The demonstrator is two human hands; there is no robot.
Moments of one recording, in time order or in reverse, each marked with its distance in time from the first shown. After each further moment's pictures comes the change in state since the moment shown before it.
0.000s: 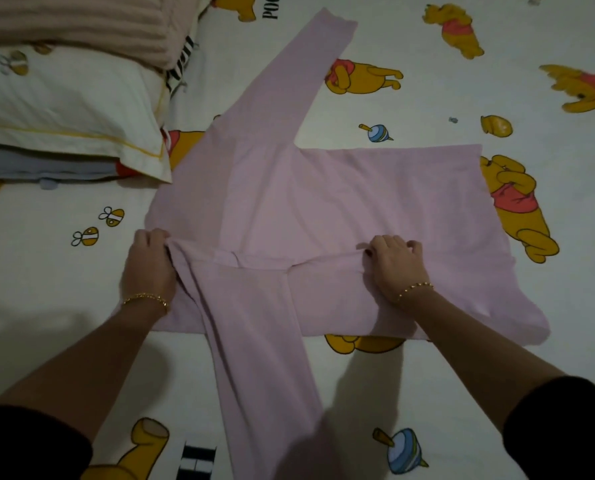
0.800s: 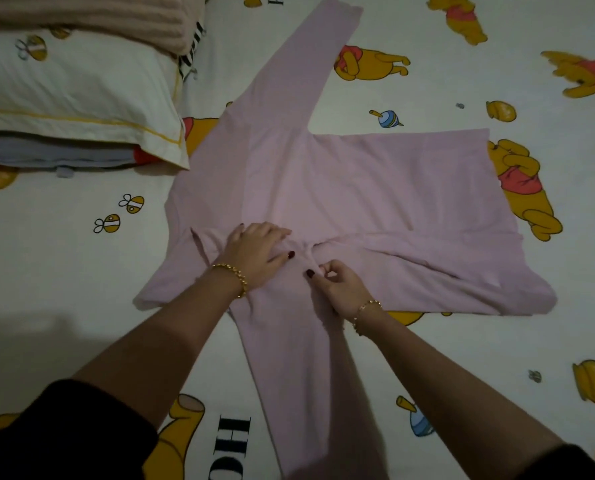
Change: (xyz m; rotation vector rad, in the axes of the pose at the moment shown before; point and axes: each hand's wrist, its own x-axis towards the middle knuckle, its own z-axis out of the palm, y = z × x) left_hand -0.014 0.071 0.012 -0.005 -0.462 0.565; right_hand -0.046 -0.145 -0.011 1.209 -0.341 0.525
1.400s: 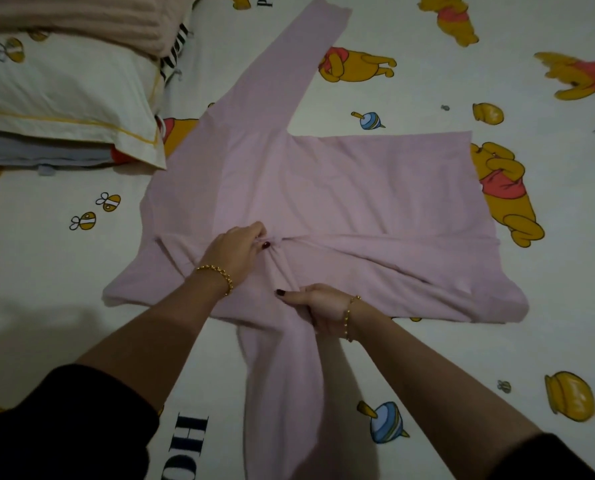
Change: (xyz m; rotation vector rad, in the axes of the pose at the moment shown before) left_hand 0.011 0.032 0.004 -0.137 0.105 -0.140; right_hand -0.007 0.003 -0.037 0.131 -0.508 0.384
